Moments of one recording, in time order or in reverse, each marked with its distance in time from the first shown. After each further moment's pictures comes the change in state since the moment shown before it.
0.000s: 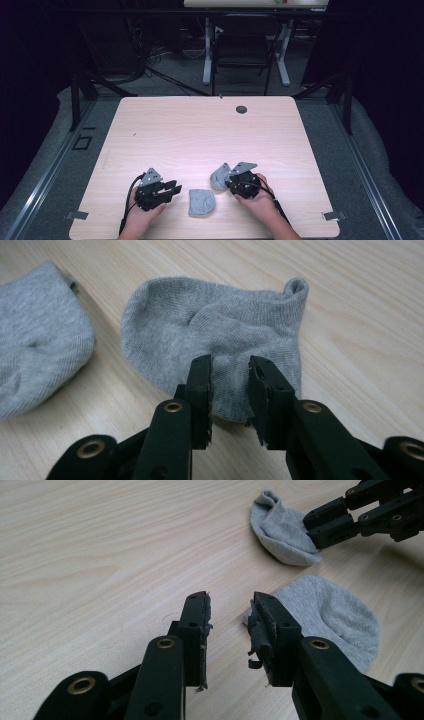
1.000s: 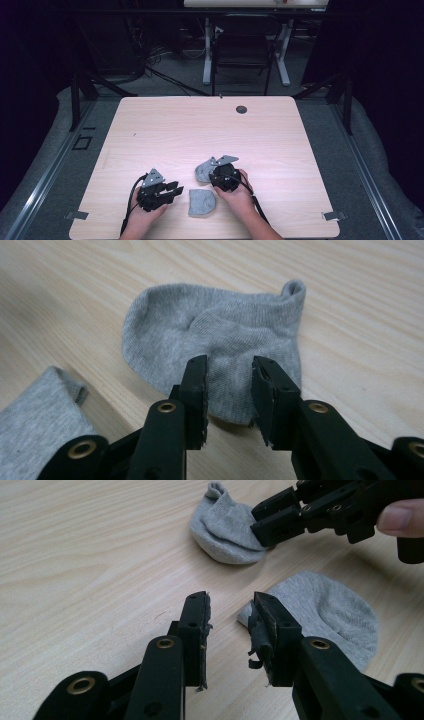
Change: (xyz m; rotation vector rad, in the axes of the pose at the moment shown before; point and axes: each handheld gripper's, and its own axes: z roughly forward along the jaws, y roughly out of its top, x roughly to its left) left arm -0.003 -0.001 0.004 0.008 -0.007 0.015; right arm 0.026 0.039 0.033 -0.040 -0.049 0.137
